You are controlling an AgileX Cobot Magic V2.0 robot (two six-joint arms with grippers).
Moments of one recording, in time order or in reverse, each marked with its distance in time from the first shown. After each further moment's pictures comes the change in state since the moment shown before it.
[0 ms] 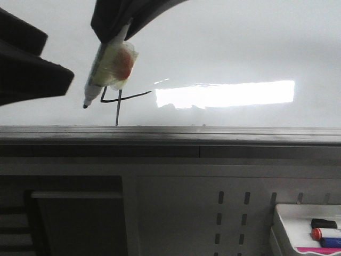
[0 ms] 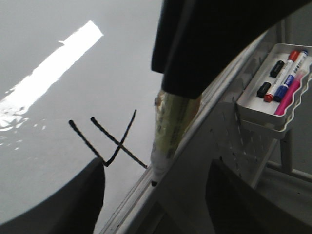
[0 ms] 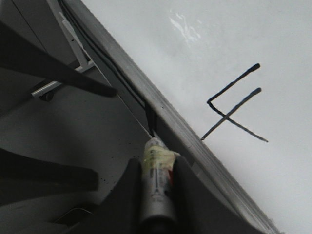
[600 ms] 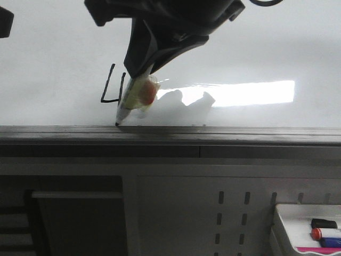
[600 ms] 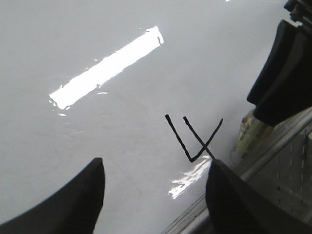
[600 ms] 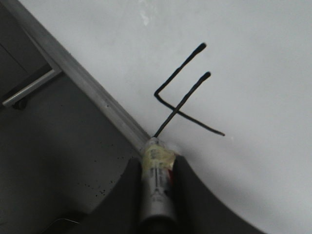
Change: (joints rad) left arm 0.198 -0.156 0.000 -0.110 0.036 0.000; right arm -0.130 0.078 0.073 0.000 -0.140 0.000
